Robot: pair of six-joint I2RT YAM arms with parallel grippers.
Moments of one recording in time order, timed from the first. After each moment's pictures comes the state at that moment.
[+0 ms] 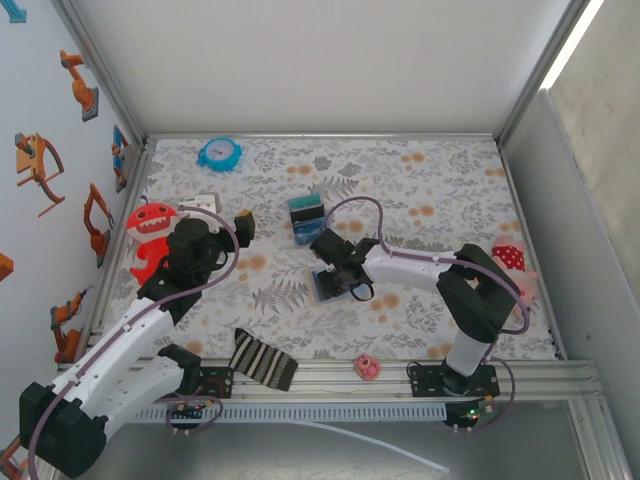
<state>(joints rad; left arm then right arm) -0.51 0.86 0.61 -0.08 -0.31 -0.26 0.91 1.73 1.05 -0.57 0.00 0.40</state>
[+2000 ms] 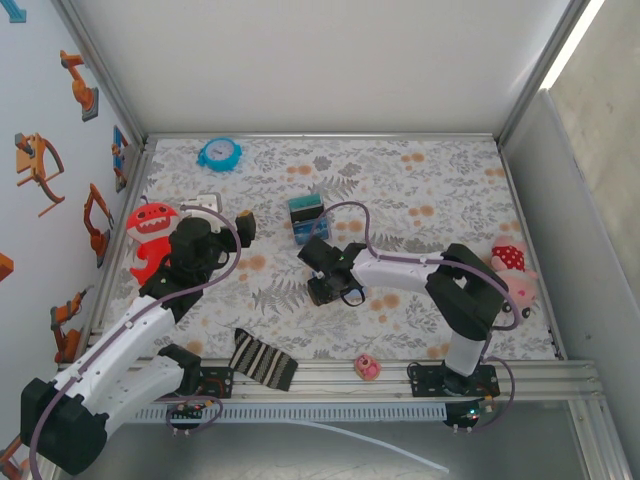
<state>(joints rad) -0.51 0.88 0.61 -0.08 -0.31 -0.26 0.98 1.79 1.09 -0.58 -0.01 0.46</state>
